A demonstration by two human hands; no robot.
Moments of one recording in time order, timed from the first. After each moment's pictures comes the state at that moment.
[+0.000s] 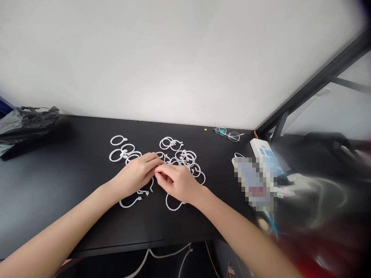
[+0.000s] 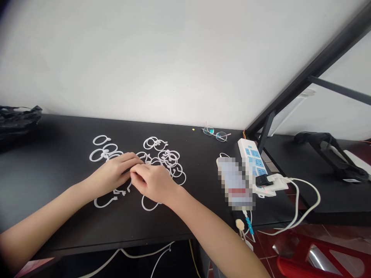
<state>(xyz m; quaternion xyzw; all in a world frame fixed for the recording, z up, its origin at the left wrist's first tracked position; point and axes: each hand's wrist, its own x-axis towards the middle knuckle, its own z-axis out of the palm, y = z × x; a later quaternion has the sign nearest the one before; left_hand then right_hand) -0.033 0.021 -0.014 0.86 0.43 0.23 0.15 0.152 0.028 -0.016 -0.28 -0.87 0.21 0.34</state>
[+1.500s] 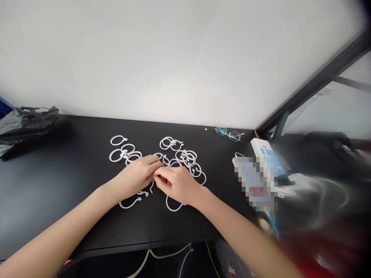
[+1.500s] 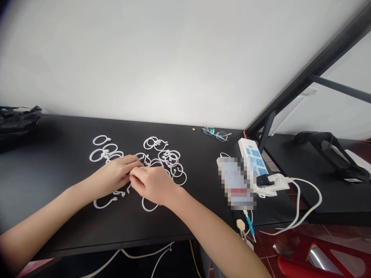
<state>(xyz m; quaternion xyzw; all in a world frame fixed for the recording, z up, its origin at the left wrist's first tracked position) -0.031 0.021 -0.008 0.88 0.42 0.16 0.15 0.152 0.026 -0.017 -0.28 -0.90 0.19 0.28</state>
